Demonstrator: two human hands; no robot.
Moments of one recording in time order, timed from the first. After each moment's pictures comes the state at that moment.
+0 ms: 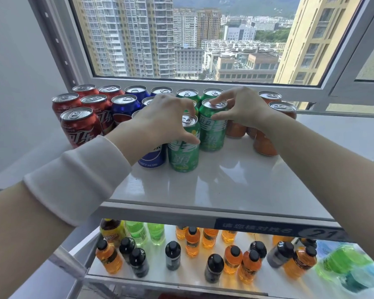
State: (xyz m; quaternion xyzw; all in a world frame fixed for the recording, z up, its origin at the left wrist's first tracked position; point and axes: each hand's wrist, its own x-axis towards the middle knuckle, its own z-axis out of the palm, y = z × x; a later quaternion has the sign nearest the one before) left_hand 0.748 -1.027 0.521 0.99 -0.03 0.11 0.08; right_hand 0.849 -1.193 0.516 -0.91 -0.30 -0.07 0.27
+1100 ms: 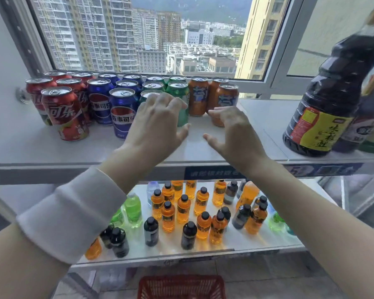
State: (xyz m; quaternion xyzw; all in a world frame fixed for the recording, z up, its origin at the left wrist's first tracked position) left_hand 0.639 -1.090 0.487 0.95 -0.10 0.28 0.12; right_hand 0.675 -1.257 0.460 -0.91 -0.24 -0.27 0.21
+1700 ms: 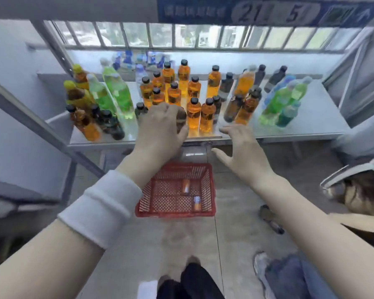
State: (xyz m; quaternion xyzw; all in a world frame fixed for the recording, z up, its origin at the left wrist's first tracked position) left_hand 0.470 -1.179 0.272 0.97 -0.02 0.09 0.22; right_hand 0.466 -1.364 0.253 -0.96 -0.15 0.00 0.23
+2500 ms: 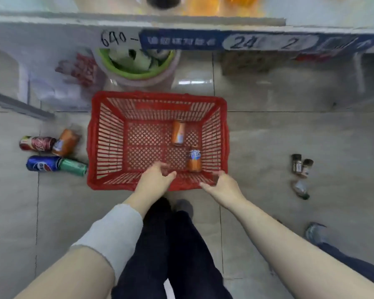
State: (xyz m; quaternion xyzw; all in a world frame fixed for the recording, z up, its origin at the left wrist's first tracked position) left_hand 0.469 -1.197 -0.240 0.80 0.25 -0.37 0.40; right_hand 0.480 -1.372 -0.224 -0.86 0.14 0.43 0.24
